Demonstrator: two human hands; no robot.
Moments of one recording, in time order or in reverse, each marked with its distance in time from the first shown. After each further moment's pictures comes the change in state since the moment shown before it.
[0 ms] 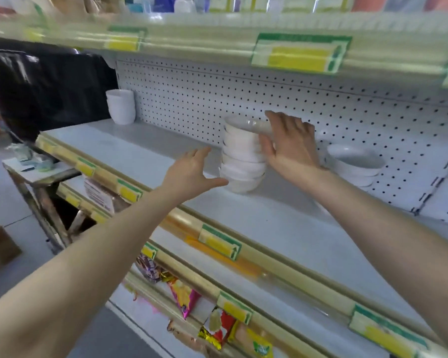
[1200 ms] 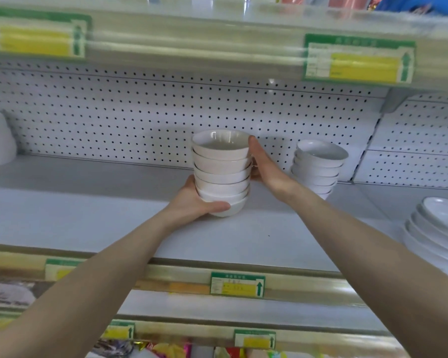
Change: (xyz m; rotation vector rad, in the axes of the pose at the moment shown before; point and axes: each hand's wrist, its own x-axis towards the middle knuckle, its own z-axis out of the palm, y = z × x) left_hand 0.090 -0.039 0.078 -0.888 -0.481 0.167; right_hand 0.009 -0.018 0.050 0.971 -0.198 0.744
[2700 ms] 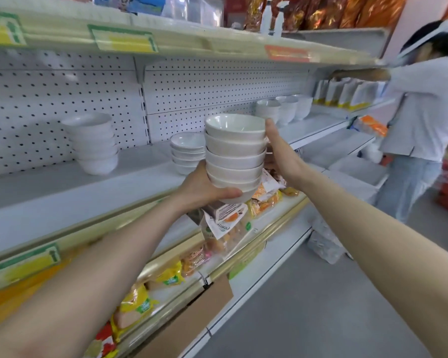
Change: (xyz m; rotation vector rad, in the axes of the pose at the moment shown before) left_hand -0.152 0.214 0.335 -0.112 -0.699 0.461; right_hand -0.425 -0.002 -0.220 -0.102 0.752 0.172
